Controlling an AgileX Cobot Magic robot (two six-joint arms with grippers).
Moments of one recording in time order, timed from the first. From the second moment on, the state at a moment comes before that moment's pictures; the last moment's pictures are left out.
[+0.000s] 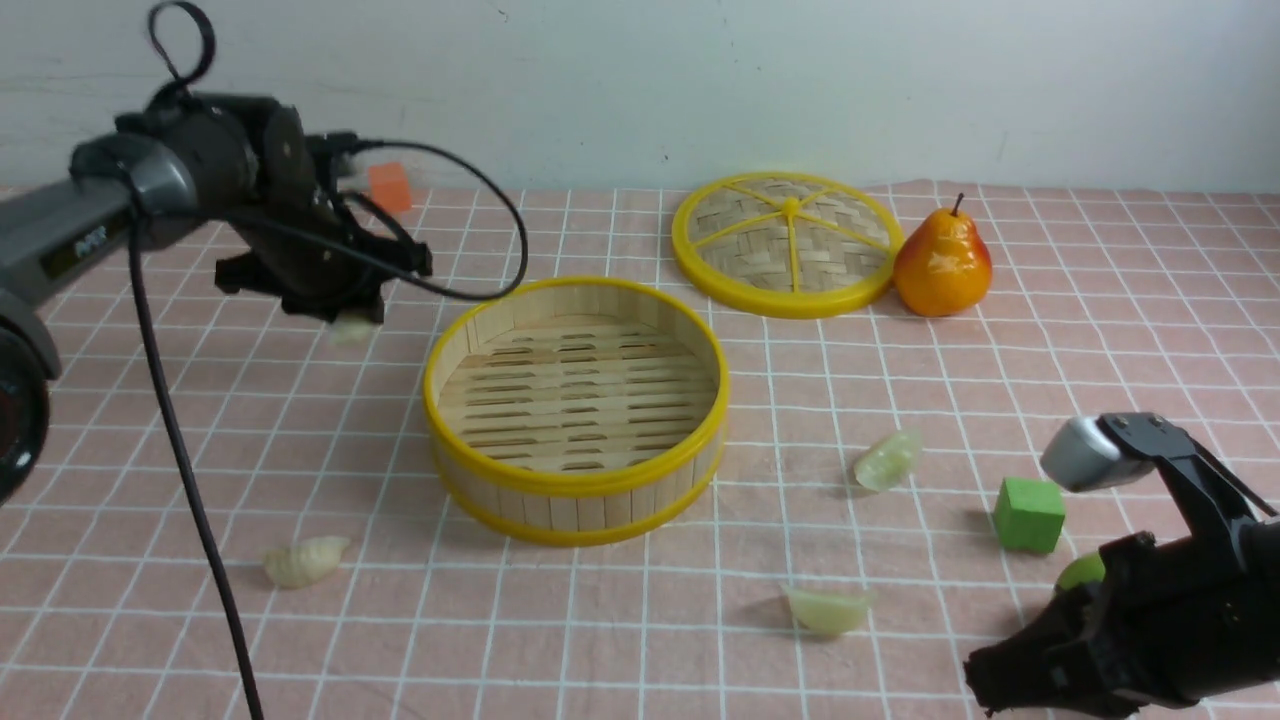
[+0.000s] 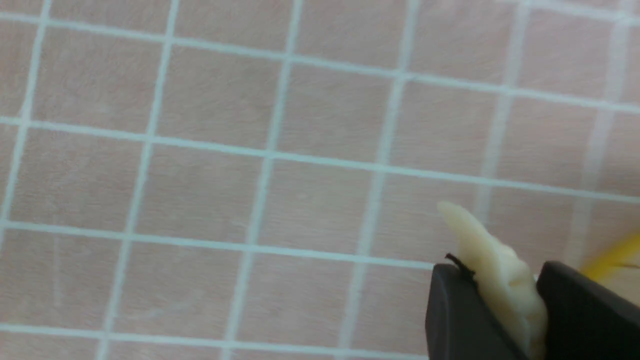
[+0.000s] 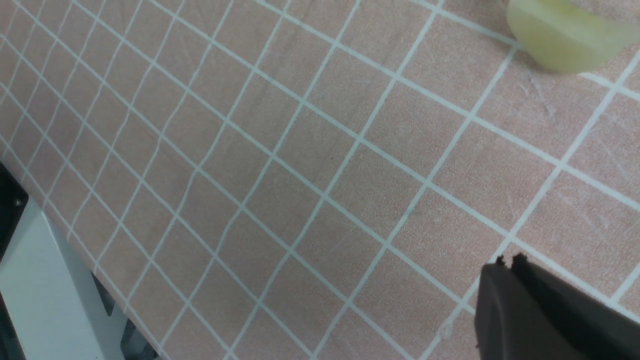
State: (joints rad) right arm 0.07 1.34 -0.68 0.95 0.88 -0.91; left arm -0.11 2.20 -1.96 -0.06 0.80 -0.19
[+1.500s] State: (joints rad) right arm 0.07 1.34 -0.68 1.05 1.01 -0.99; left arm -0.16 1.90 -1.25 0.00 0.79 0.33
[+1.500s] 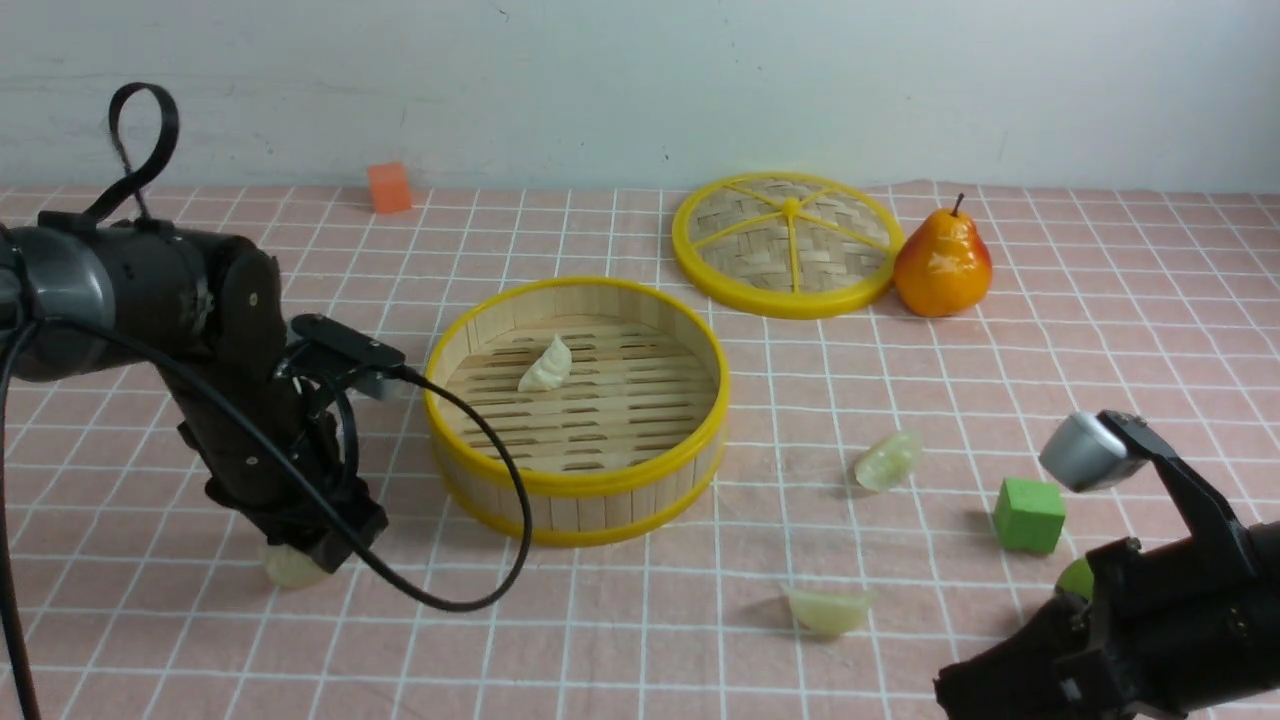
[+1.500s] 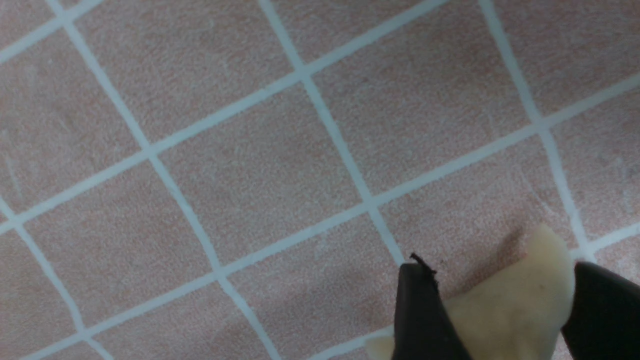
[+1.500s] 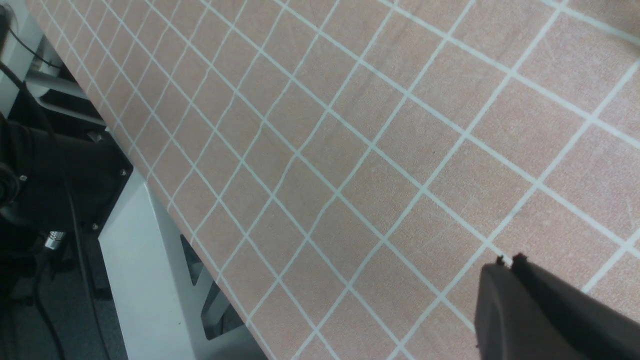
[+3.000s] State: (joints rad) right arm 0.14 1.36 -0.87 0.60 0.91 -0.52; left arm -0.39 1.78 -1.75 -0.12 0.98 -0.02
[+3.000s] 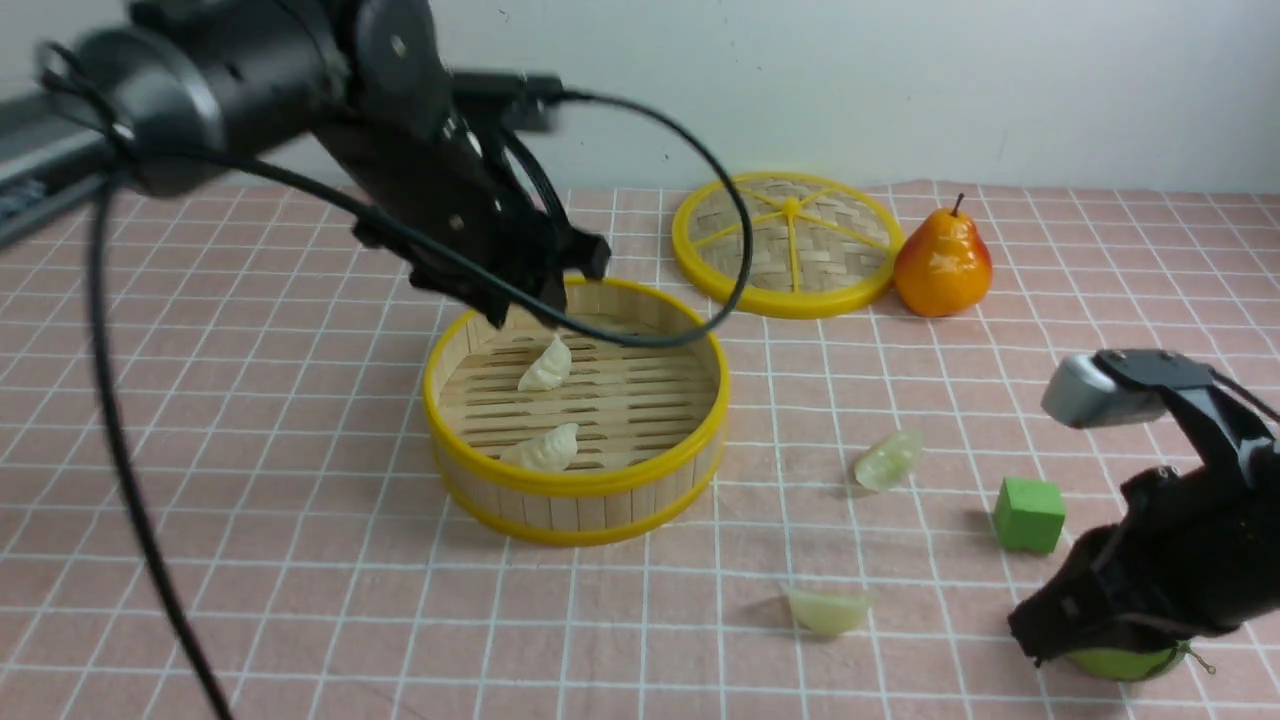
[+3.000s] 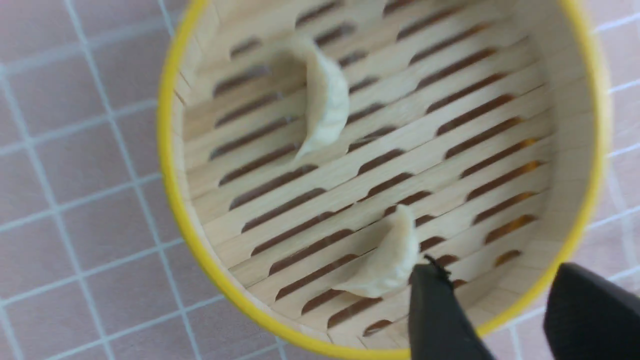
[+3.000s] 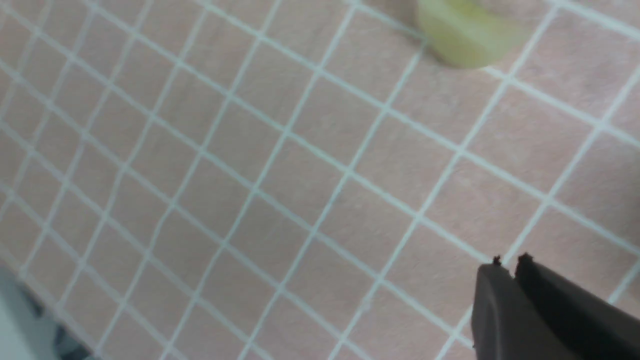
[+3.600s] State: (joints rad) right arm 0.26 1.90 -1.35 0.26 0.66 0.08; left arm -0.39 0.67 -0.90 0.01 0.90 -0.12
